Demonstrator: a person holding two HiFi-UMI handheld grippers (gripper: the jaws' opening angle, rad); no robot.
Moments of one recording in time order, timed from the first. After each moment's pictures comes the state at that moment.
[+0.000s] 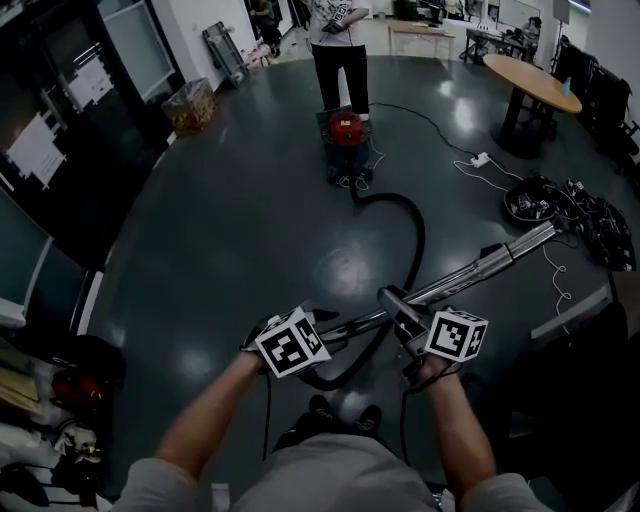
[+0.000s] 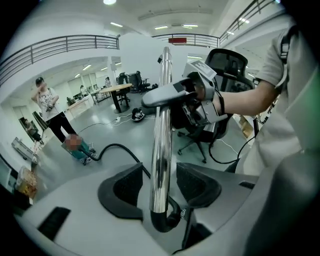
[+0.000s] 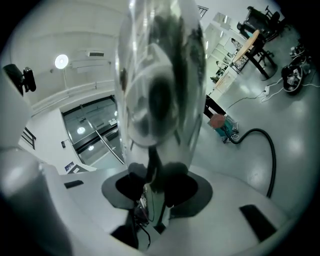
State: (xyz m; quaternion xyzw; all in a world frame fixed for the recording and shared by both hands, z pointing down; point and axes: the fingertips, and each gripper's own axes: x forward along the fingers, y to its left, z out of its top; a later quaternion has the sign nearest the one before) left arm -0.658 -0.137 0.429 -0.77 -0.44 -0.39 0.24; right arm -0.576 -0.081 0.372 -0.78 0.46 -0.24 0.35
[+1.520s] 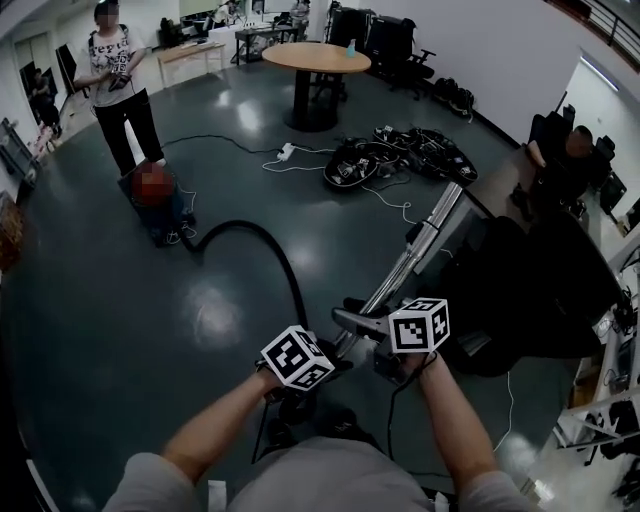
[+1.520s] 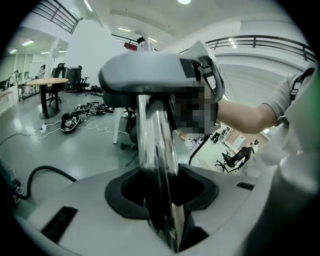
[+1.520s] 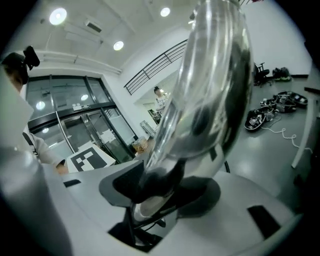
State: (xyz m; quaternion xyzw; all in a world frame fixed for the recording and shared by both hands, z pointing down) left arm -0.644 -0.031 0.438 -0.54 -0.74 -0.36 0.14; right arm -0.547 -0.025 0.359 -0.90 0.26 -0.27 0.24
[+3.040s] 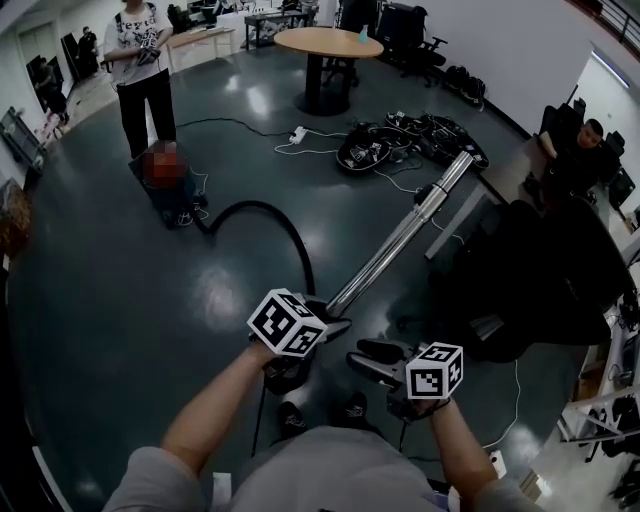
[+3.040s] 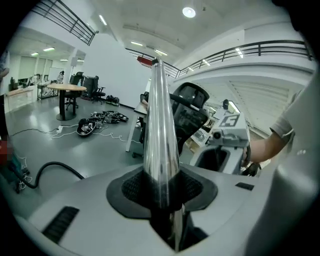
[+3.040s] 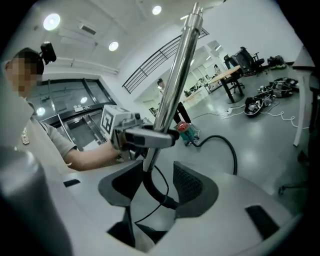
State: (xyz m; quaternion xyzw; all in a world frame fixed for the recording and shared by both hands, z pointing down) left arm -0.588 -0.073 0.407 -0.62 -0.70 -0.34 0.09; right arm -0.648 -0.100 0.401 -0.88 0.27 -0.28 0.27
